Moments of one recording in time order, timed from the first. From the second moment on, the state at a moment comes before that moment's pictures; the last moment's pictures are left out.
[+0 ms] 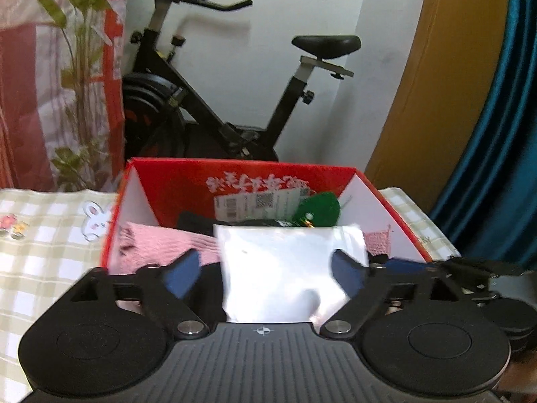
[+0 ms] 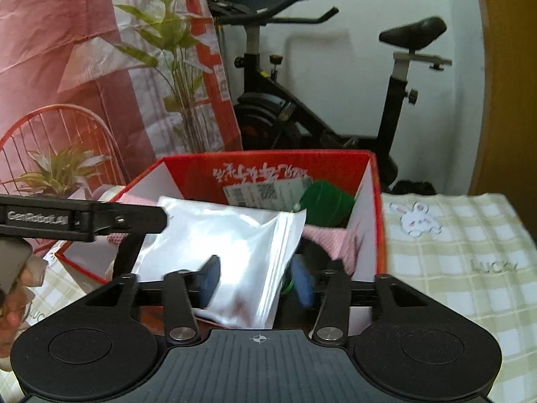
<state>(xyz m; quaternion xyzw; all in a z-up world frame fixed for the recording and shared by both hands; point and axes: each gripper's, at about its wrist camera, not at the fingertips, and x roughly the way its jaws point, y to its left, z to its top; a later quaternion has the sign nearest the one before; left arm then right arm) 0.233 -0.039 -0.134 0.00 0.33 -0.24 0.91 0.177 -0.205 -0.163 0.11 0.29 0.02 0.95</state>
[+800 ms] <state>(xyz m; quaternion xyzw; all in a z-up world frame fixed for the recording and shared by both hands) 0.101 0.015 -0.006 0.02 0.21 -0.16 0.96 0.053 -0.183 -0.015 0.08 0.14 -0.03 0.99</state>
